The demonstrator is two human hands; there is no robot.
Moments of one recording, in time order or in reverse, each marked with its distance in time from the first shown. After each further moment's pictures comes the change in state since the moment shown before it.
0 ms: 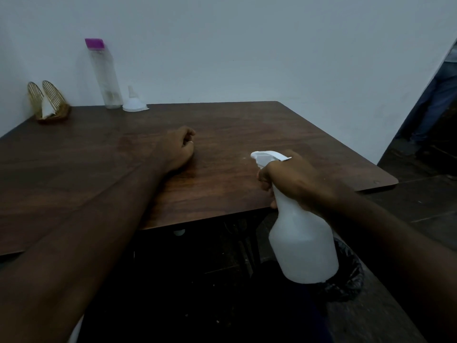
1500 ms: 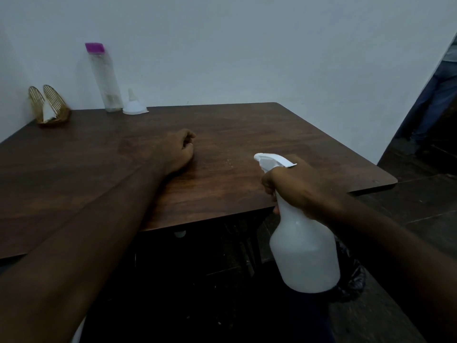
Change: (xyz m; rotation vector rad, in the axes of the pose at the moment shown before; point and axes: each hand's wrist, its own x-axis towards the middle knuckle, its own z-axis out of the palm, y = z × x) left_hand -0.006 0.008 -0.006 0.025 -0.031 -0.011; right_hand -0.011 0.008 0.000 0.020 0.034 0.000
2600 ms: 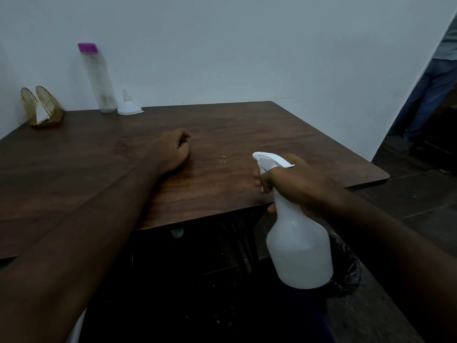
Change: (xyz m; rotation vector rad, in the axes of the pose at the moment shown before) left_hand 0.003 -0.009 0.005 -0.033 0.001 0.034; right_hand -0.009 0.001 -0.004 0.037 -0.049 0.023
